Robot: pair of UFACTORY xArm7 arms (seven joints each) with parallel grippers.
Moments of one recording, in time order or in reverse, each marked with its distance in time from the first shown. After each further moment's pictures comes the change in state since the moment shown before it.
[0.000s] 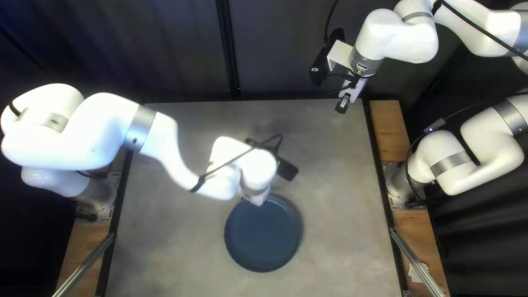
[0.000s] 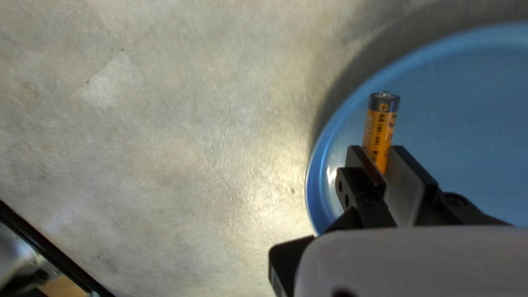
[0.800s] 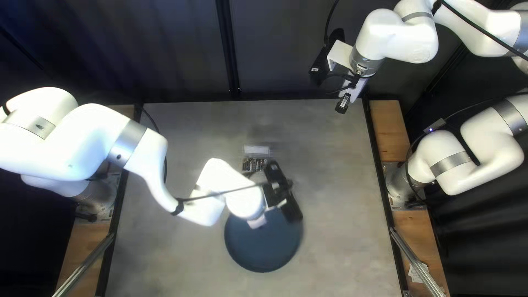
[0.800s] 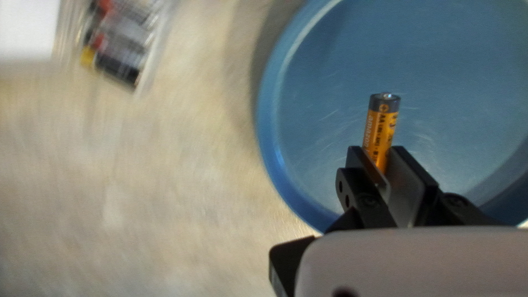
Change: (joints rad) left arm -0.123 -0.019 -0.085 -0.020 0.189 -0.060 0.208; right arm 0.000 0.000 0.000 0.000 0.000 0.000 0.000
